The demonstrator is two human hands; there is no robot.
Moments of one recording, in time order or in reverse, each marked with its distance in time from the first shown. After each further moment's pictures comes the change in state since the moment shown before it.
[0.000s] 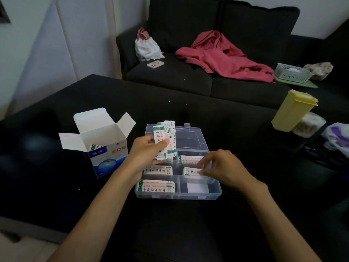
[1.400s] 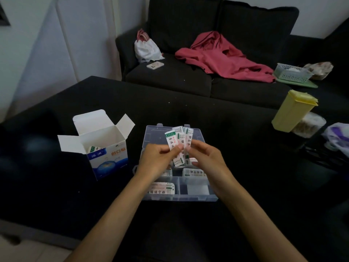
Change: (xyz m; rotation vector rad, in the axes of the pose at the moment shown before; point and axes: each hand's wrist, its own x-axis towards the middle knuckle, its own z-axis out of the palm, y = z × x) left_hand 0.005 -0.021 0.021 0.270 0.014 0.191; right_hand -0.008 -0.063 0.001 1.135 0.138 0.223
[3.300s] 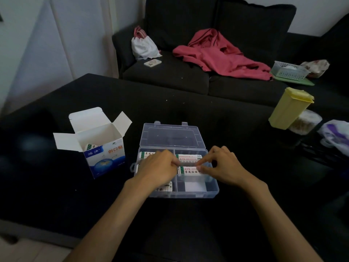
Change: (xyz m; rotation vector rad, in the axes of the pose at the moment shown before) left_hand -0.002 0.000 0.008 0.843 -0.267 0.099; right_hand 0.021 0.021 -0.057 -1.232 -0.136 -0.164
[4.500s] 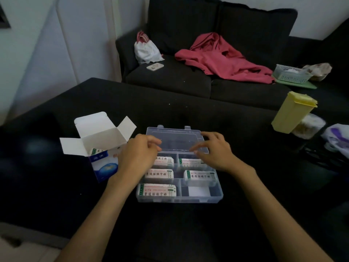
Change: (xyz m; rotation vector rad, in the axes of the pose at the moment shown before) left_hand -0.004 -0.023 -0.040 -0.267 0.320 -0.219; right_hand 0.040 -0.015 -0.009 0.020 0.056 0.027
